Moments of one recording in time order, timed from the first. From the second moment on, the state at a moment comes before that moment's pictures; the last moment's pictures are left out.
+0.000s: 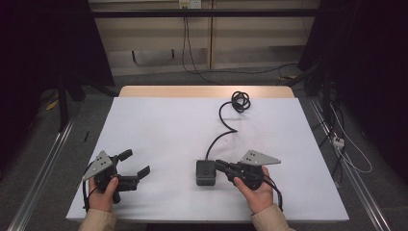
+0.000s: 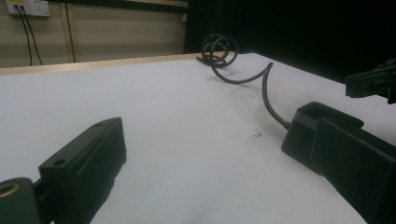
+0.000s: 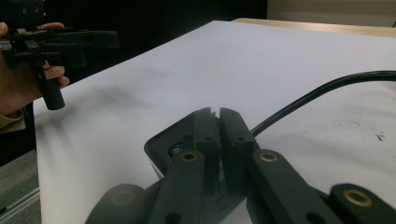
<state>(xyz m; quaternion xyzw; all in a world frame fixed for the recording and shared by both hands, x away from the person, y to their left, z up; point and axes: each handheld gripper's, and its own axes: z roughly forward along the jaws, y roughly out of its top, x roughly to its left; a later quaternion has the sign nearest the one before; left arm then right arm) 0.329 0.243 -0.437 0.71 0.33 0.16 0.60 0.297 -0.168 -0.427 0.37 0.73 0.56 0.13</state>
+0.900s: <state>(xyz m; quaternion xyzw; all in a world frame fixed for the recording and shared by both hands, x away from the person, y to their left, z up) 0.329 0.244 -0.437 0.71 0.33 0.17 0.60 0.298 -0.158 -0.426 0.35 0.74 0.55 0.14</state>
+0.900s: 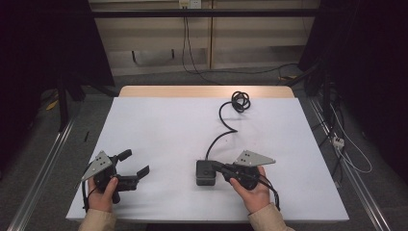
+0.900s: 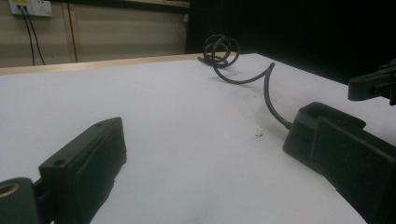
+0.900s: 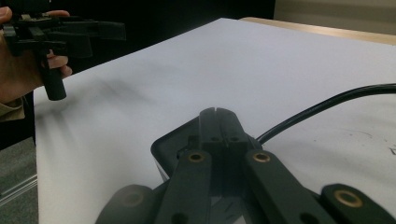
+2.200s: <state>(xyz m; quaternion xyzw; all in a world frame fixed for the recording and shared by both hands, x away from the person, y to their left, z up) 0.328 0.245 -0.438 0.71 0.33 0.16 0.60 0.299 -0.144 -0.431 0.33 0.76 0.54 0.13</state>
